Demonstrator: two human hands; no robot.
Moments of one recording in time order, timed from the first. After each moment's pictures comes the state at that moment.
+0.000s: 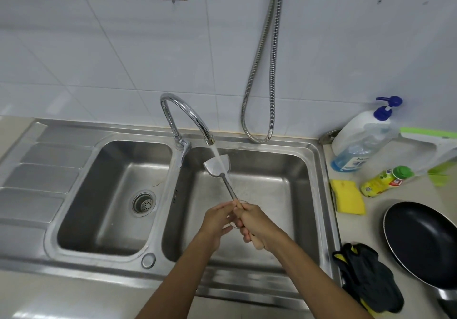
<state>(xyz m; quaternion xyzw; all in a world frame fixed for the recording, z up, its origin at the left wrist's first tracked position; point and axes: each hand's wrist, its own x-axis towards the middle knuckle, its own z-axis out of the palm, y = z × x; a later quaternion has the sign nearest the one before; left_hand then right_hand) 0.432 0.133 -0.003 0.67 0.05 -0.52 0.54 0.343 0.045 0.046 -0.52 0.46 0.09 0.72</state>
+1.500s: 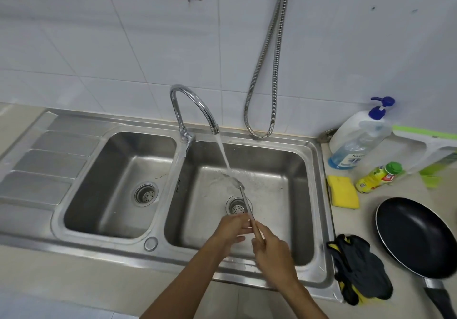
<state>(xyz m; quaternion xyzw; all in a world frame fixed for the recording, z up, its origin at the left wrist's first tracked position) 0.376 0.146 0.014 0.66 0.02 -0.58 0.48 0.241 0.100 0.012 -0.80 0.45 0.03 0.40</state>
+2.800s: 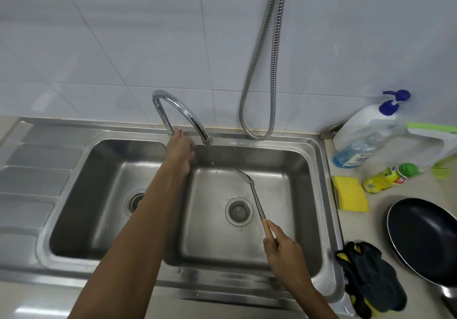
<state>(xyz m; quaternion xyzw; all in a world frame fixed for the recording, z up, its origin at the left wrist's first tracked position) 0.594 0.063 0.066 0.69 0.05 -0.34 0.64 0.252 0.060 0.001 -0.76 0.47 -0.02 0.44</state>
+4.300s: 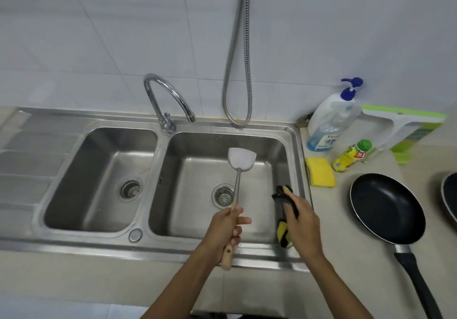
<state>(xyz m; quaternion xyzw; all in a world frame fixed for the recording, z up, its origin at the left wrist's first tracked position) 0.324 0.160 0.049 0.62 0.02 -0.56 0.55 0.167 0.022 0.009 -0.78 0.46 -0.22 0.36</state>
